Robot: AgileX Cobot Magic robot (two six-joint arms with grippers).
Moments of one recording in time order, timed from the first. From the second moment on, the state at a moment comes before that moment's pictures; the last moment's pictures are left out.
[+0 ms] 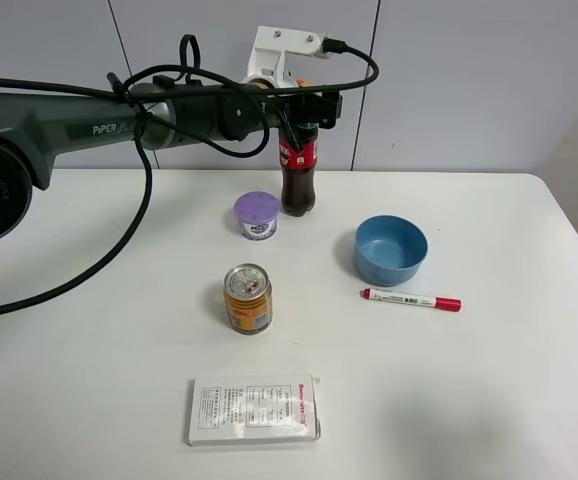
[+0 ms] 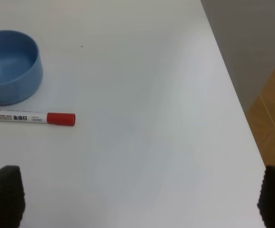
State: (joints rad) left arm -0.56 2.26 -1.77 -0.32 -0.14 0.16; right arm -0.09 0.00 -0.49 -0.06 1.06 -0.03
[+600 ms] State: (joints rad) left arm -0.56 2.26 -1.77 -0.32 -0.17 0.16; right arm -0.09 0.00 -0.49 -0.06 1.06 -0.03
